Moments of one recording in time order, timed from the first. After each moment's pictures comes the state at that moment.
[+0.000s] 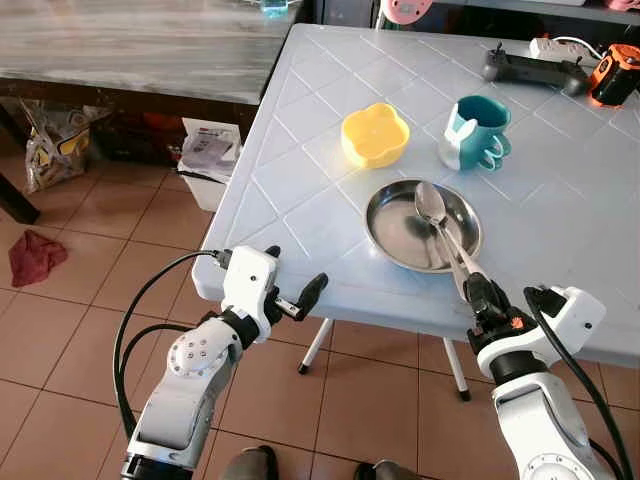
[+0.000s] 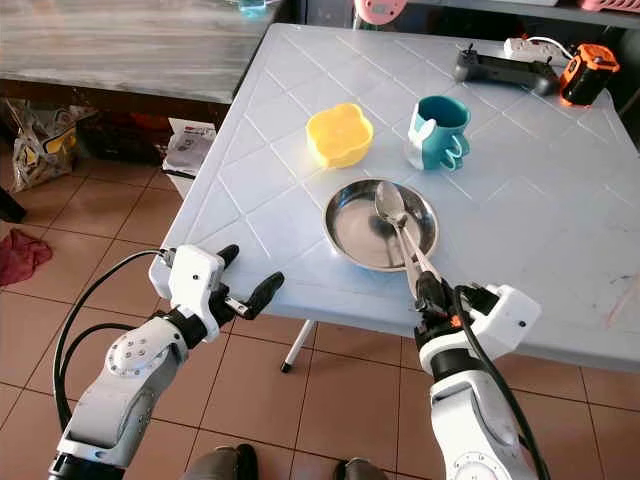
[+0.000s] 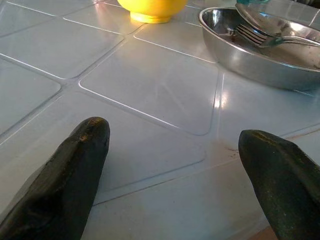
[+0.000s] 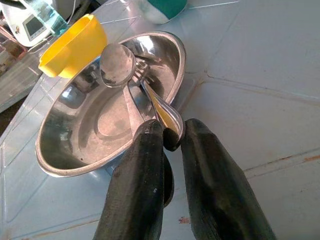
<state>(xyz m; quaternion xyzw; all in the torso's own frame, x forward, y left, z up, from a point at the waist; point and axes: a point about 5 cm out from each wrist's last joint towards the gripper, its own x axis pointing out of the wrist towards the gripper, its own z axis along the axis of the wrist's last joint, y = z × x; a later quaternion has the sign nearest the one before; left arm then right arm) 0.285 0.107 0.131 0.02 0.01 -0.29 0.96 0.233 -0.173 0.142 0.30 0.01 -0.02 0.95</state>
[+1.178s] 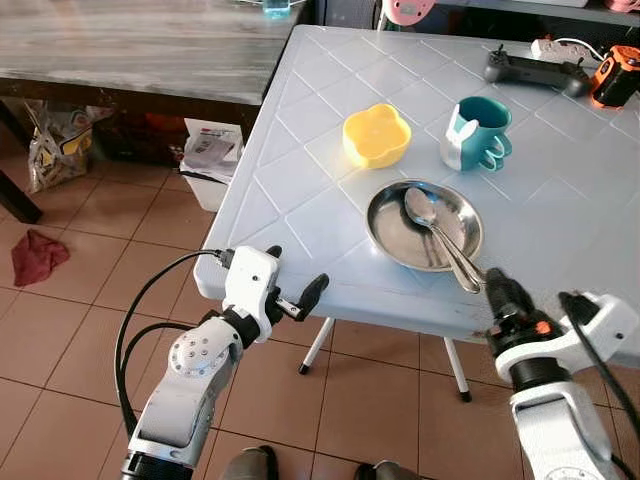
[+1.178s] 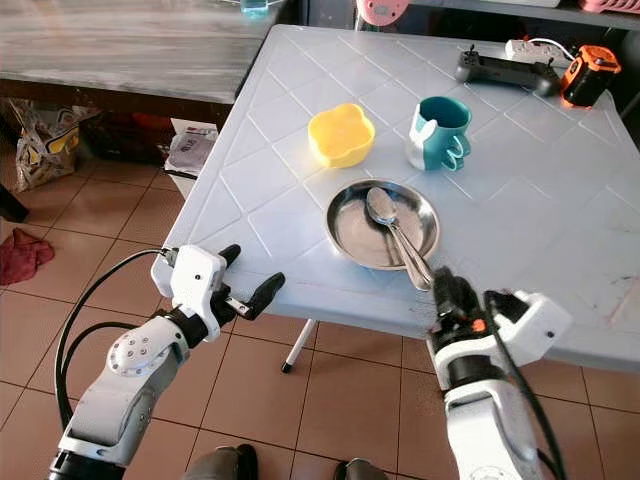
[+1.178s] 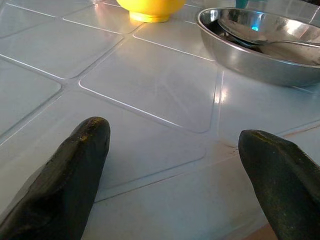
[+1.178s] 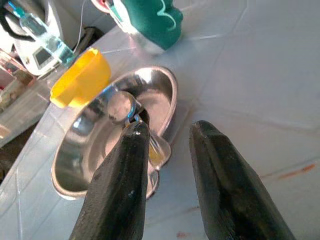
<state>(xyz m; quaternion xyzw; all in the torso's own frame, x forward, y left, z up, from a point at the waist) 0.286 0.106 0.130 0.03 0.01 -0.29 0.96 0.223 -0.185 0.154 0.33 -0.03 -0.03 0.94</state>
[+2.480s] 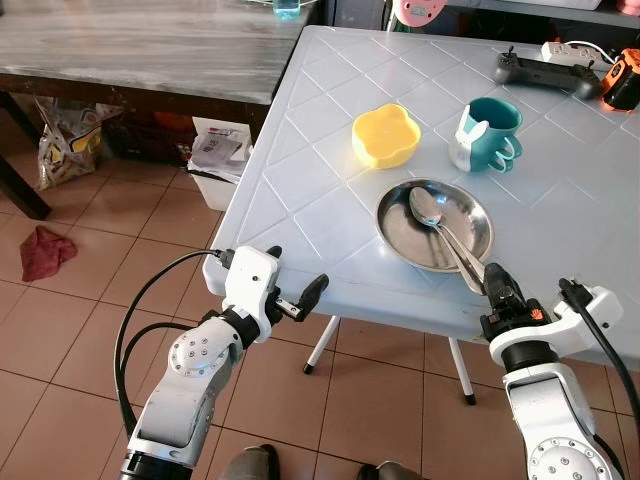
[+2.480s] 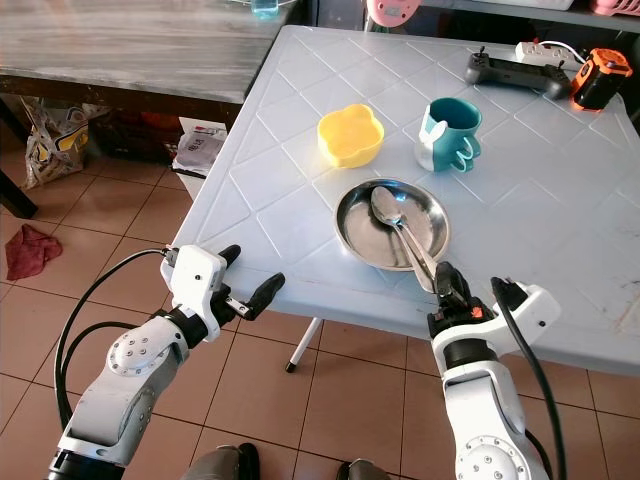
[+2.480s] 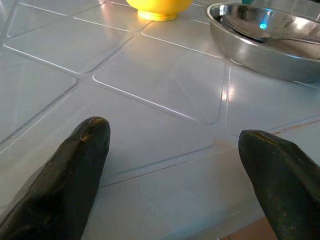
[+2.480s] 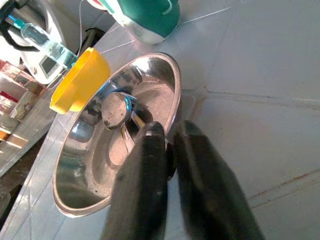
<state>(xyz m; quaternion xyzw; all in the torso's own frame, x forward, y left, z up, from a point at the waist) 0.286 0.107 0.129 0.03 0.01 -0.29 0.96 0.246 -0.188 0.143 0.40 -0.03 -0.03 0.92</state>
